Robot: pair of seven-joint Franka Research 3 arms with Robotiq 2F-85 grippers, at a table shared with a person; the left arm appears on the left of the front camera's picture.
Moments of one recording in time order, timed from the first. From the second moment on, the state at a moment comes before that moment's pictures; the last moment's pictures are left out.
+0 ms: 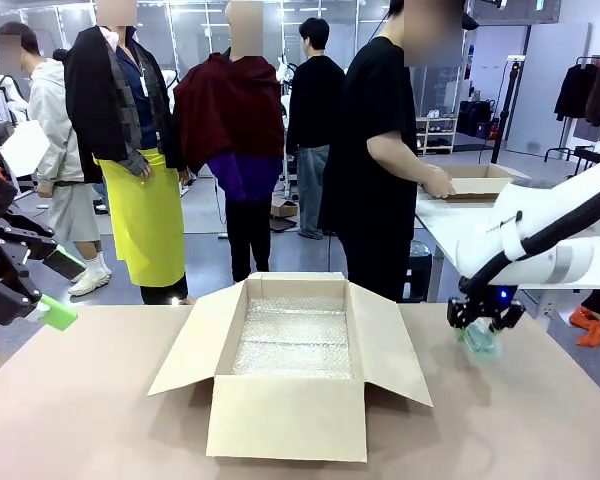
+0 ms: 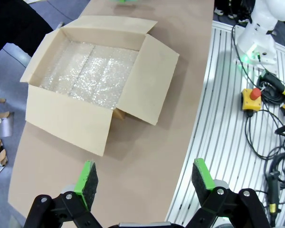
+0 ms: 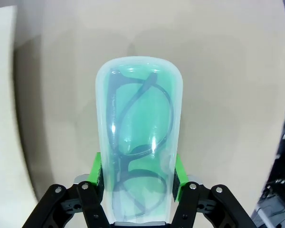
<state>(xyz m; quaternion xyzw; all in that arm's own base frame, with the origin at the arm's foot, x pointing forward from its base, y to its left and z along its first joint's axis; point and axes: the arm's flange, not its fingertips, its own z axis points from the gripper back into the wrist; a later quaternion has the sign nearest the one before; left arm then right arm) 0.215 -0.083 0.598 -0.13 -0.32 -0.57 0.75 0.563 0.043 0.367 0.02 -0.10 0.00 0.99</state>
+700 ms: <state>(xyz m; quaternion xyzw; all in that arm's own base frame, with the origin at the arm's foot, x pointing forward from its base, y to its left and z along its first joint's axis) 0.215 -0.083 0.598 -0.13 -0.32 -0.57 0.75 0.541 0.121 0.489 0.00 -0.14 0.27 0.95</state>
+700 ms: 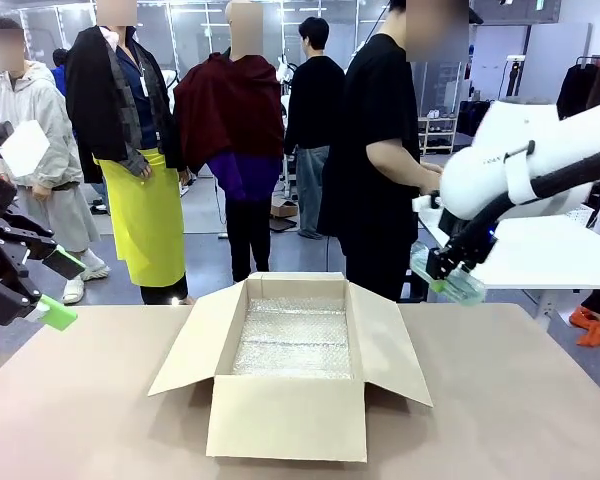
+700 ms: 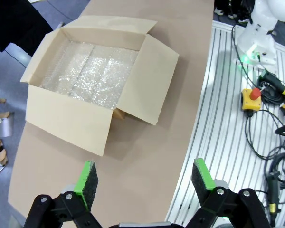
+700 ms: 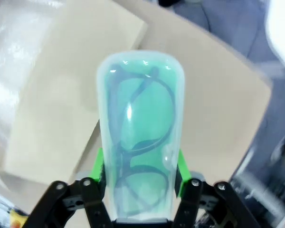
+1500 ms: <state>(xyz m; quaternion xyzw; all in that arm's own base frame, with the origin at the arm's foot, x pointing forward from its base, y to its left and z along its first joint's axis) 0.215 -0.083 0.598 -0.13 -0.32 -0.57 0.75 0.541 0.197 0.514 -0.02 -0.11 0.65 0.76</state>
